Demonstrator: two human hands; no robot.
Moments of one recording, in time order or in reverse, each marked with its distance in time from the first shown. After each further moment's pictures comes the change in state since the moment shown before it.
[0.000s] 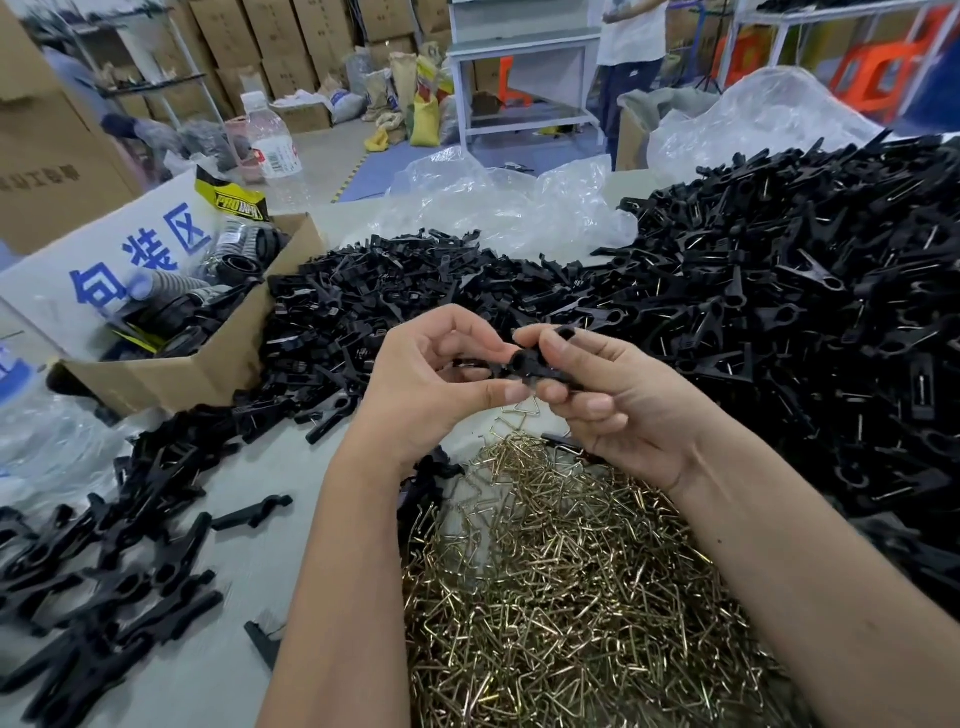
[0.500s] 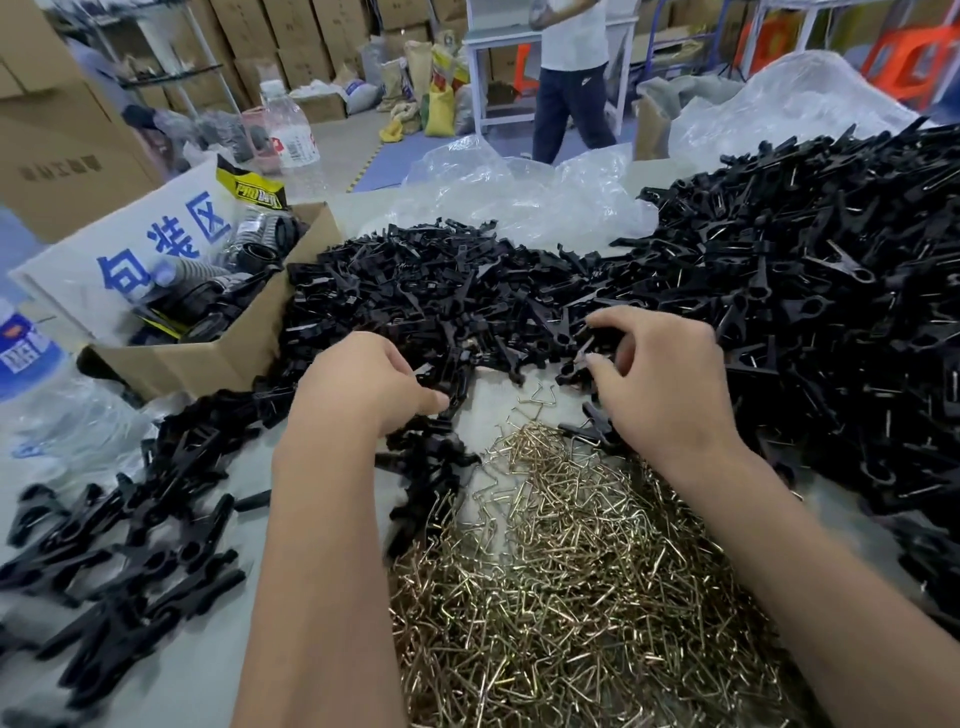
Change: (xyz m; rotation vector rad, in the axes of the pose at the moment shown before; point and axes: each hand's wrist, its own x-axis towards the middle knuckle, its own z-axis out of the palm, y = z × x) left_hand -0.001 0.035 -0.037 0.786 0.129 -0.706; right_hand 0.000 0.008 -0.002 -1.544 0.759 -0.508
